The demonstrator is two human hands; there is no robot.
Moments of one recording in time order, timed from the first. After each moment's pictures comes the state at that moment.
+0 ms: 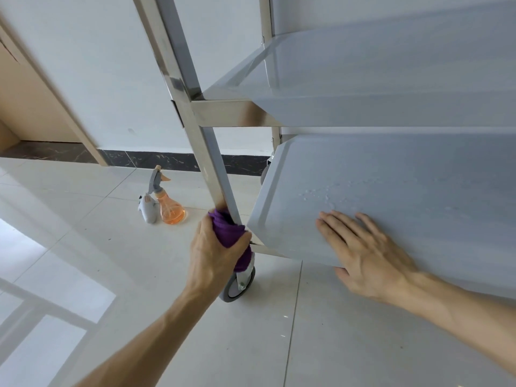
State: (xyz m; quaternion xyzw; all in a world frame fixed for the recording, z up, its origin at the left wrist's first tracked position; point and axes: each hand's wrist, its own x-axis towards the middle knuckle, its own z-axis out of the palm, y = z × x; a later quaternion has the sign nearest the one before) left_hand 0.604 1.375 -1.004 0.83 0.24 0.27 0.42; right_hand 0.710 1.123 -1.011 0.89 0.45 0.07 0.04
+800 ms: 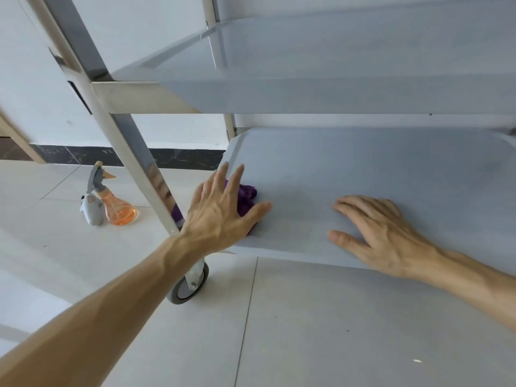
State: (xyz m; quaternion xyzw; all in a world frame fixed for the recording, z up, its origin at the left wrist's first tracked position) left_hand 0.683 1.319 -0.973 0.98 0.07 0.09 0.14; right_hand 0.748 1.030 -0.995 0.93 0.35 0.03 -0.09
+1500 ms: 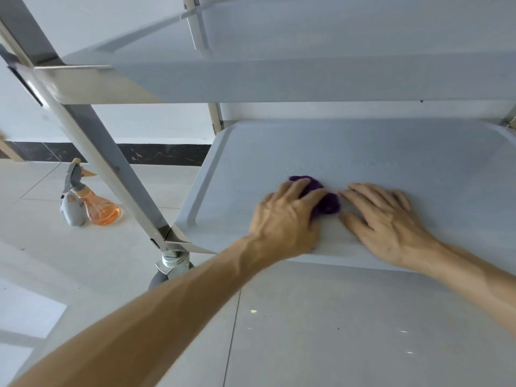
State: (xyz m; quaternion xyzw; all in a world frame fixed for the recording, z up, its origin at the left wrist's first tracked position) left_hand 0.723 1.213 -1.003 0.98 -0.10 0.14 0.13; right_hand 0.767 1.014 -1.010 0.97 0.24 0.02 -0.08
